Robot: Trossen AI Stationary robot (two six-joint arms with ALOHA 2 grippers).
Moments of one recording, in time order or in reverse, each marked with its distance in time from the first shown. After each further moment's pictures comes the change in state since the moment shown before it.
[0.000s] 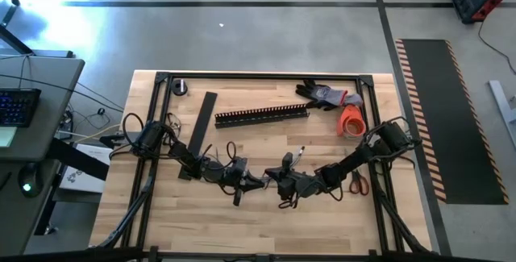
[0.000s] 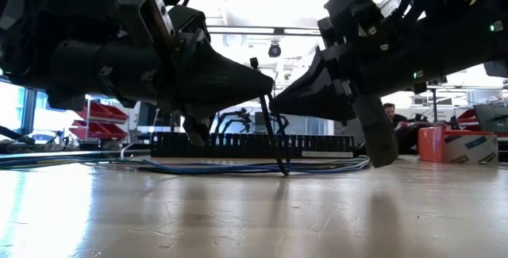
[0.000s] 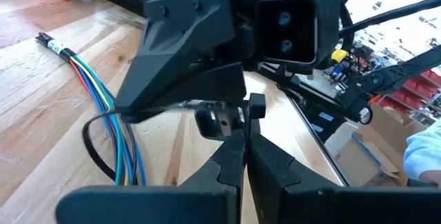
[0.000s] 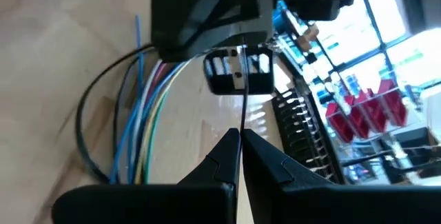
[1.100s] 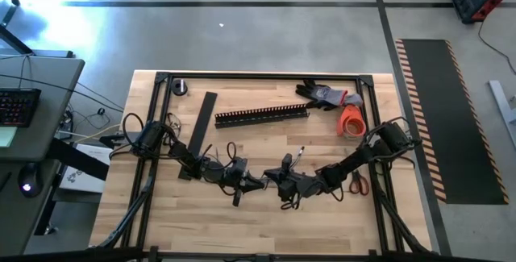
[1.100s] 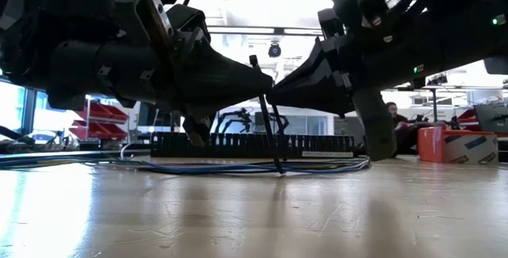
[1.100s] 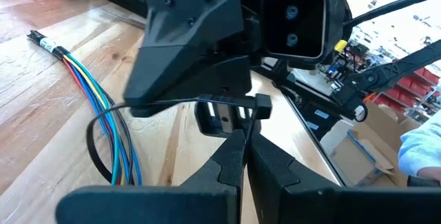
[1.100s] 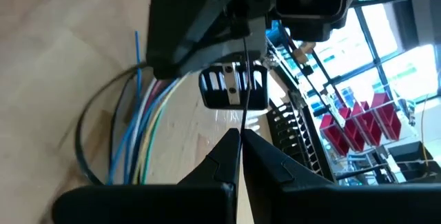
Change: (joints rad) left arm 0.000 0.000 0.000 0.001 0.015 -0.002; right arm 0.010 -0.001 0.000 0.060 -0.011 -0.073
